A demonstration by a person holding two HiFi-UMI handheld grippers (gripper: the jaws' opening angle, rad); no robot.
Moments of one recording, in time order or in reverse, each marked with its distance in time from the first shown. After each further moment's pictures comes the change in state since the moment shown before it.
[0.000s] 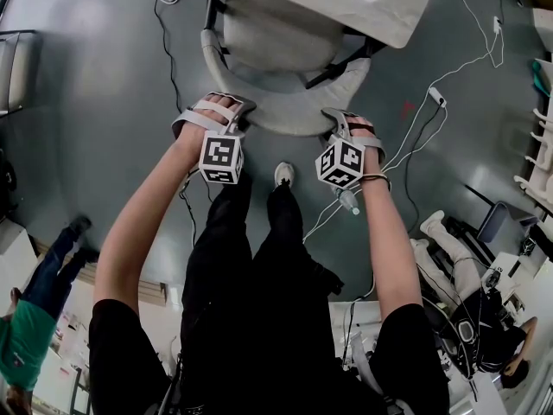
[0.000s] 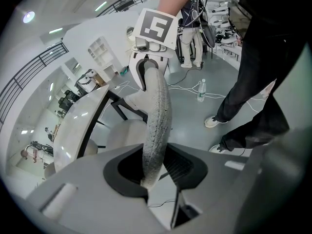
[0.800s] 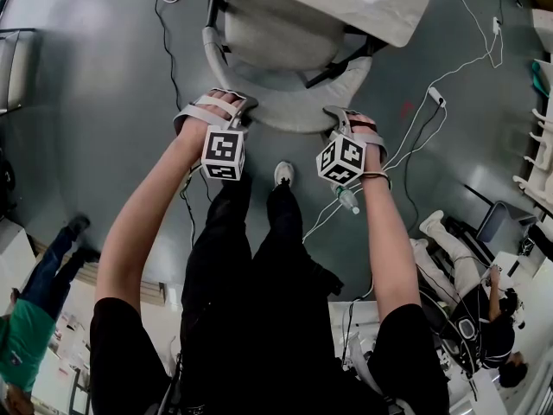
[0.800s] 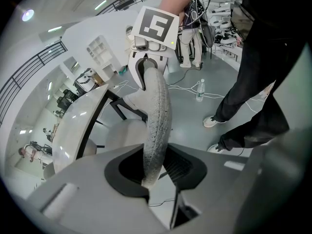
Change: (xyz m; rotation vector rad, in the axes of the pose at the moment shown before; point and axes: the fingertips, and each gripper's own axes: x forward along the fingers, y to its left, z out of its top) left arm 0.000 0.003 -0.003 0.012 0.019 -0.004; right arm -0.001 -0.001 0.000 0.001 0.039 0.010
